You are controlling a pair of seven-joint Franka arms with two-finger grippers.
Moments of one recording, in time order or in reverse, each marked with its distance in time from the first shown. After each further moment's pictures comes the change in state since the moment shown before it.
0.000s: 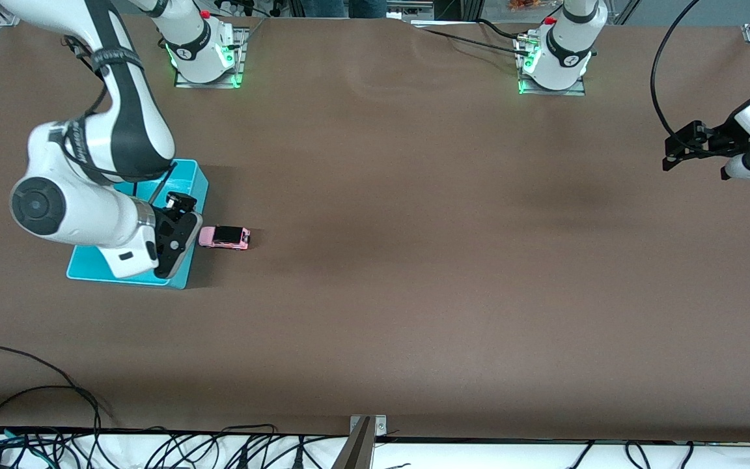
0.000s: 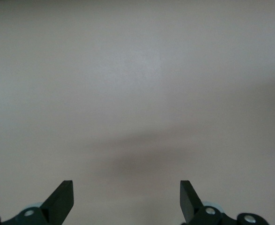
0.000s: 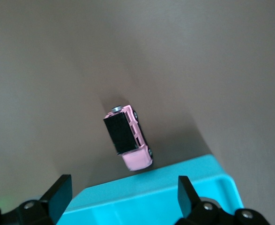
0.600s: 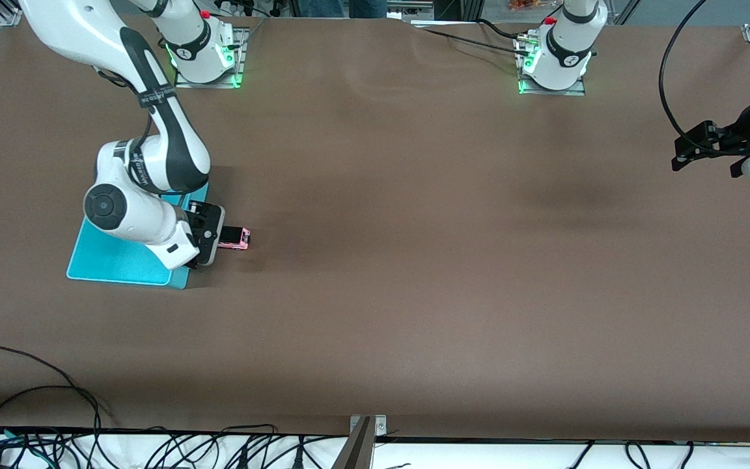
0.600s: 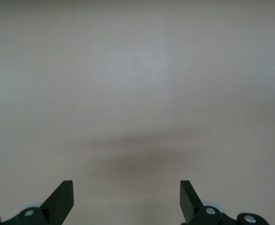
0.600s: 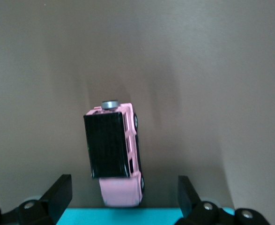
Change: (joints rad) left arm 0.014 0.002 0.005 0.010 0.000 -0.010 -0.028; right arm 0.003 0.023 0.014 -0.312 0.006 0.393 -0.268
